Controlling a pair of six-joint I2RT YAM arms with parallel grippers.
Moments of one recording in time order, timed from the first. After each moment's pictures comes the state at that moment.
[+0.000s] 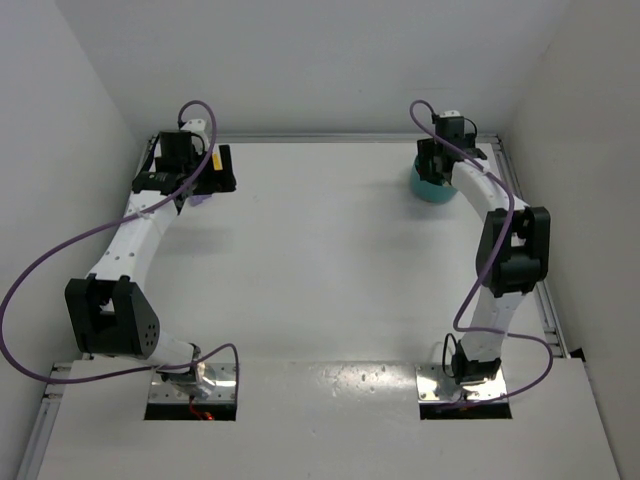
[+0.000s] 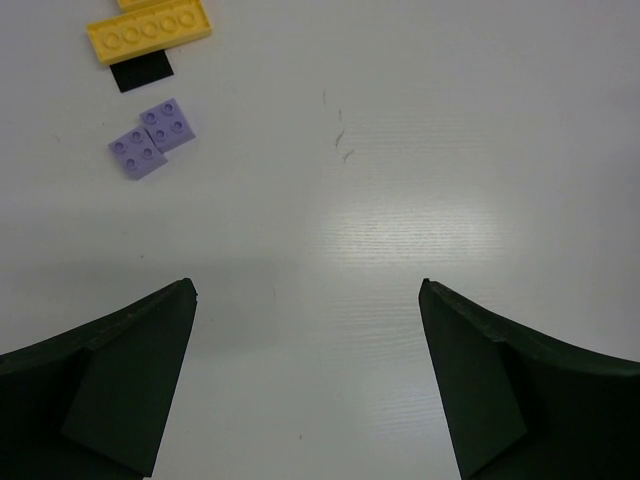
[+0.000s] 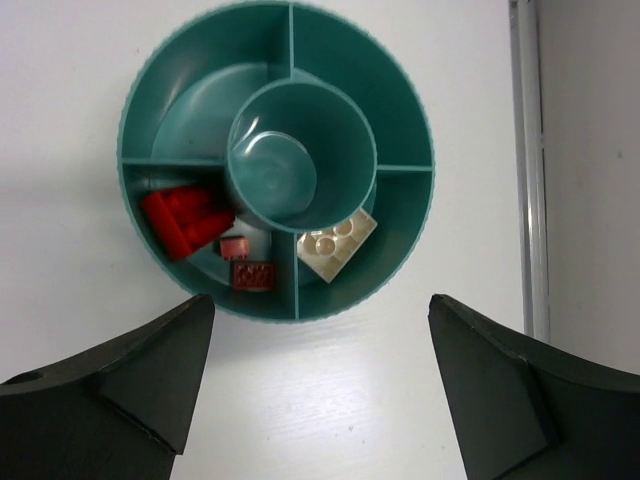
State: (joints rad) left arm -0.04 1.46 1.31 -0.49 0.06 -0.13; right arm 0.06 1.93 1.52 -0.37 0.34 -0.10
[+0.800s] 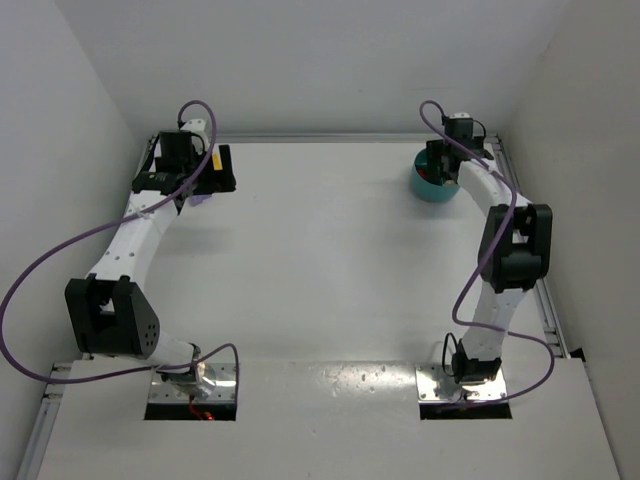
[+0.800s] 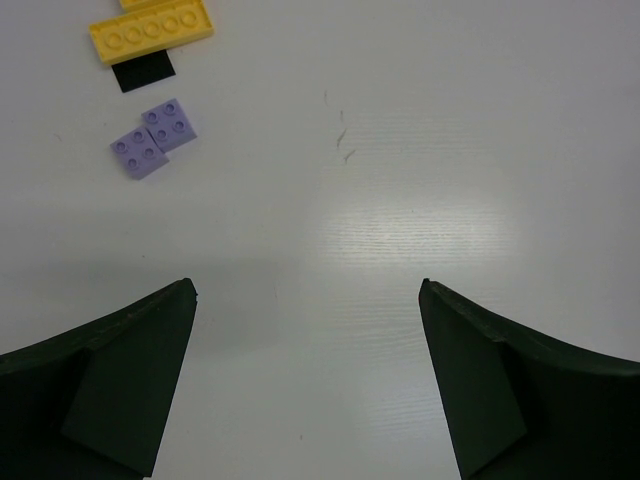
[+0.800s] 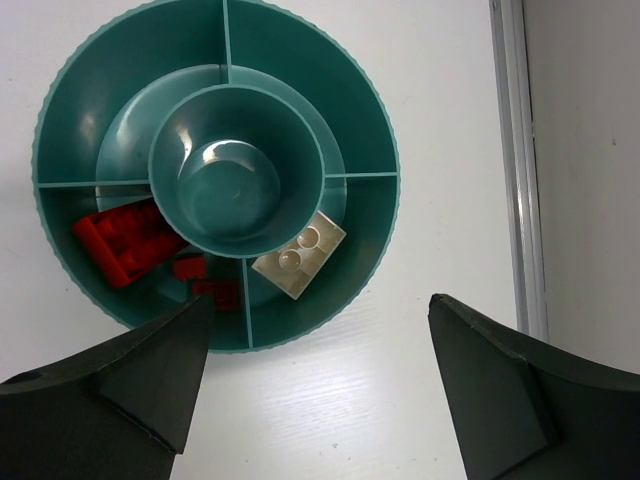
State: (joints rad) left arm -0.04 1.46 1.31 -0.49 0.05 -0.13; right arm 0.01 1.96 1.52 -0.33 0.33 -0.09
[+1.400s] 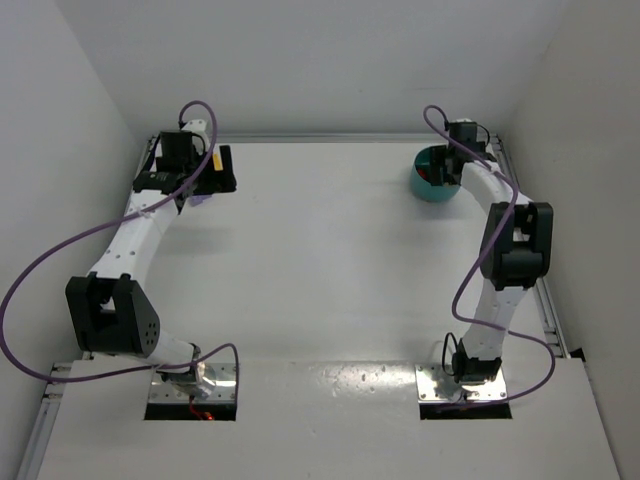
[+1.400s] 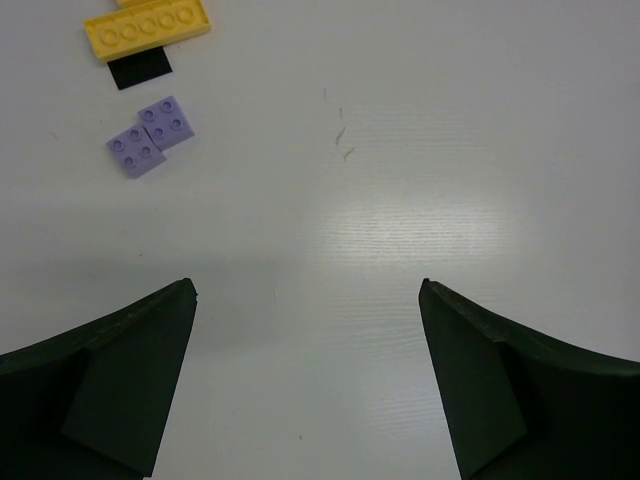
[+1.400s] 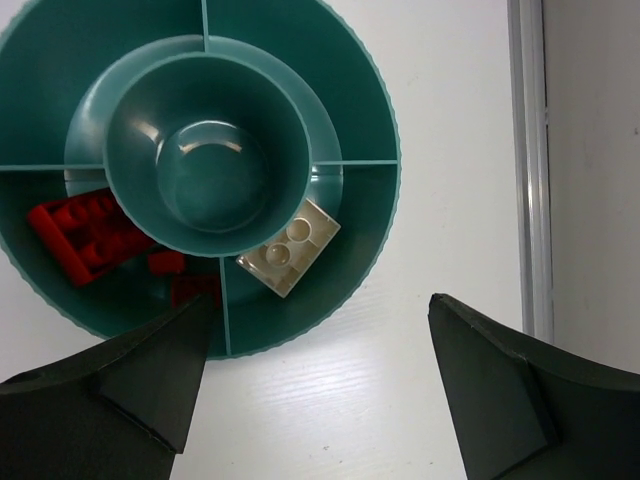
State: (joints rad) left arm -0.04 1.46 1.31 -0.49 0.06 -0.13; right arm -0.02 1.98 1.51 -0.33 0.30 -0.11
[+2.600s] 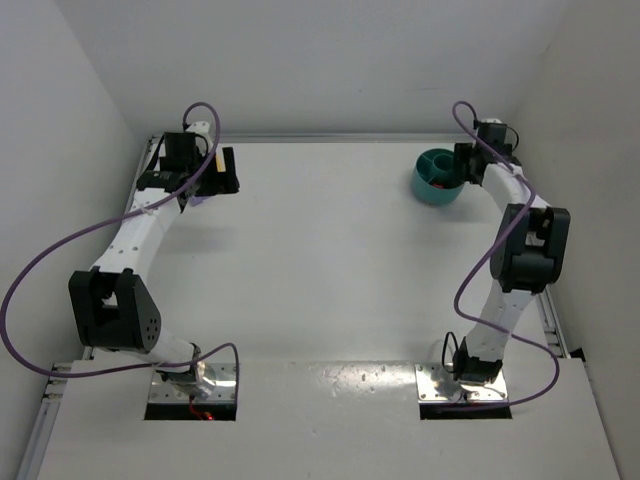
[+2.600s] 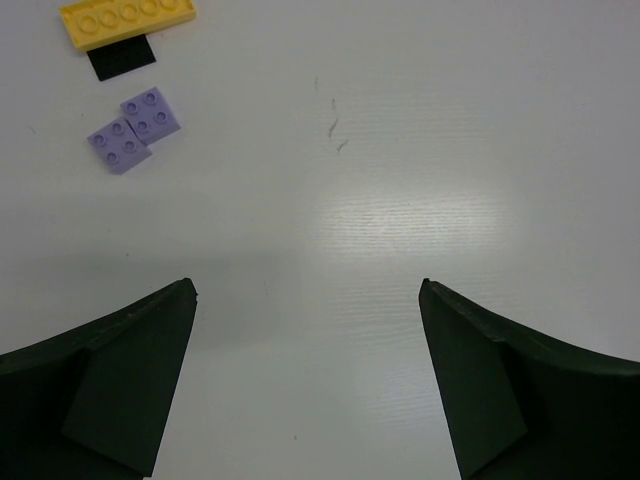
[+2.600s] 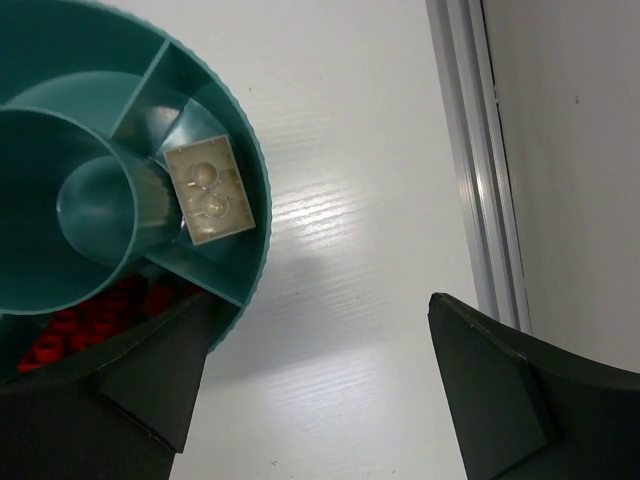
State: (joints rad) left arm -0.05 1.49 1.31 -0.49 0.07 -0.13; right arm -0.15 1.96 1.47 -0.29 0.24 -0.10
